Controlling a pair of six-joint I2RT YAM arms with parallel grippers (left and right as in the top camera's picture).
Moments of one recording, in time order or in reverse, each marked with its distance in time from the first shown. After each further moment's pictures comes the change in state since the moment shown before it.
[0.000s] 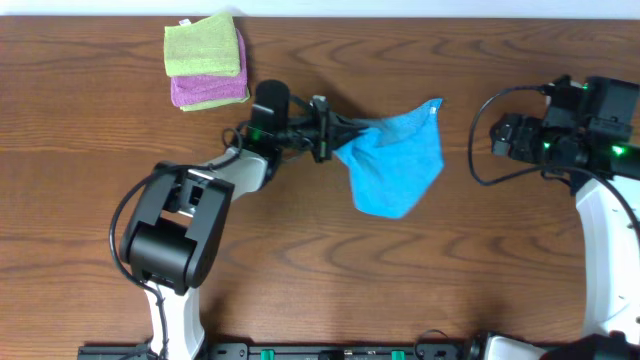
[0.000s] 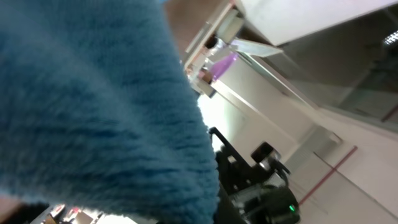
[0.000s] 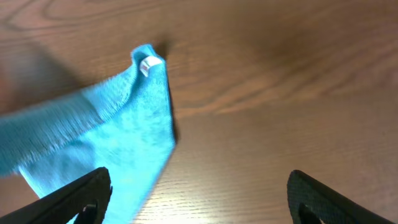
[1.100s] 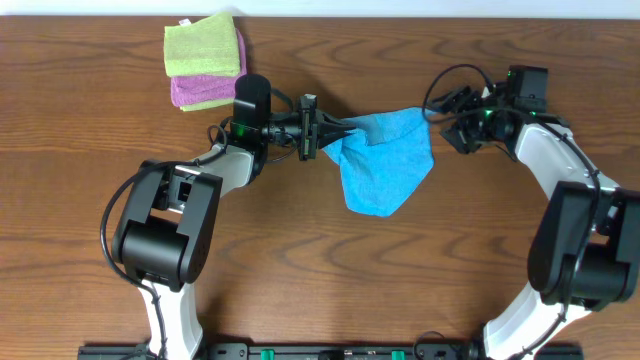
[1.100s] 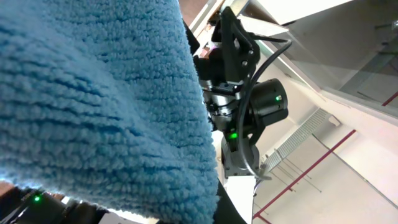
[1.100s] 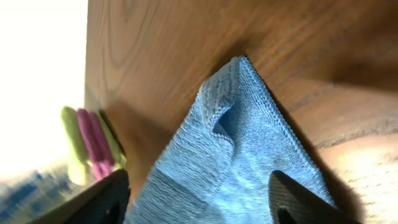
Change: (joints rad) left arm 0.057 0.000 0.000 0.000 0.145 -0.014; right arm 0.106 0.495 0.000 0.468 -0.394 0.877
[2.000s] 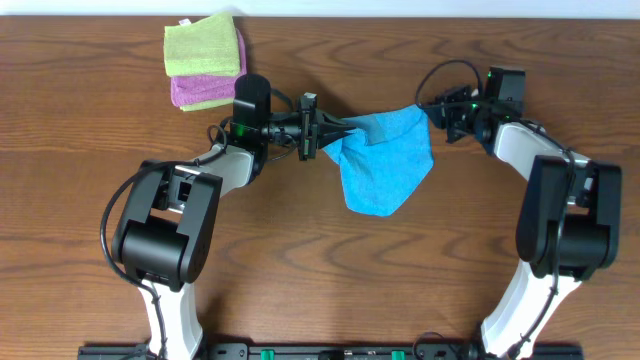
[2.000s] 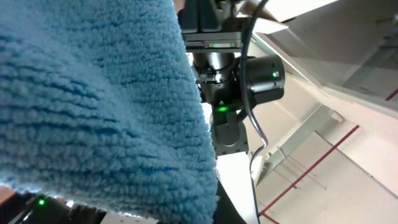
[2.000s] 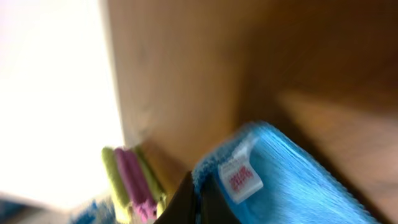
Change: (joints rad) left arm 0.001 0.000 -0.001 0.036 0.004 0.019; right arm 0.041 0.155 0.000 0.369 -0.018 0.295
